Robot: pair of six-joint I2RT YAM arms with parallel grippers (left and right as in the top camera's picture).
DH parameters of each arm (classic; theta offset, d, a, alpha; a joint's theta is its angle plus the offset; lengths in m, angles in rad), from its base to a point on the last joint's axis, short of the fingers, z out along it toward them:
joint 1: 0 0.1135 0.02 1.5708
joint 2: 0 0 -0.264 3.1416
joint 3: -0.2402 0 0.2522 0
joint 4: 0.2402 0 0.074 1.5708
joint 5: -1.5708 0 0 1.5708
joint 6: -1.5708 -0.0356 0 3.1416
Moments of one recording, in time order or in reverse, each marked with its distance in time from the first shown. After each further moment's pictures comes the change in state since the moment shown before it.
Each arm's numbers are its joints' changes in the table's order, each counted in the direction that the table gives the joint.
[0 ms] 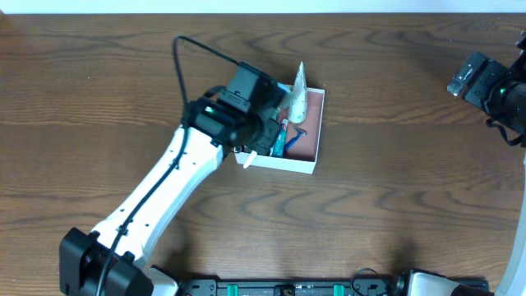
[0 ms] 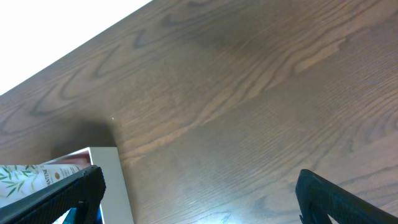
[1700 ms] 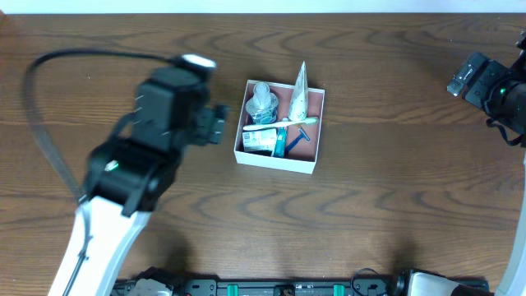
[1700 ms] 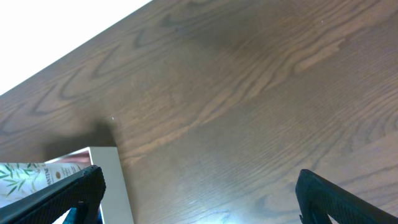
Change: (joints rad) left arm 0.188 0.405 -0.006 0.061 0.427 0.087; right arm 0.000 0.000 0.000 0.000 0.000 0.000
